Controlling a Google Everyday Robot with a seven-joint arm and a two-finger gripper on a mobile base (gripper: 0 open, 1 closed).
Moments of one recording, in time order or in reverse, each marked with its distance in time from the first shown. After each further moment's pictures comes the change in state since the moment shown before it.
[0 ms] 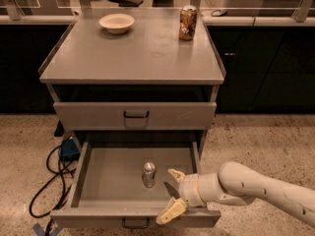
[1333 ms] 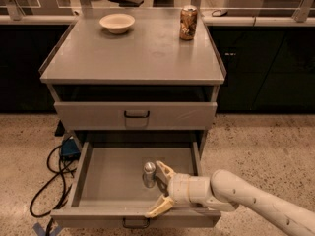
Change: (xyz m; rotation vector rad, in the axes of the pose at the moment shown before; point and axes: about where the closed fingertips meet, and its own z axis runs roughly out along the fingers) arm -0.028 -0.016 0.040 0.058 -0.255 -0.207
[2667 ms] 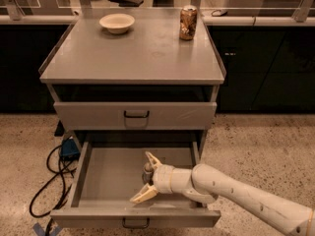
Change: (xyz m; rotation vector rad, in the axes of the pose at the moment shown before) arm -0.003 -0.040 0.061 0.082 -0.009 -0.033
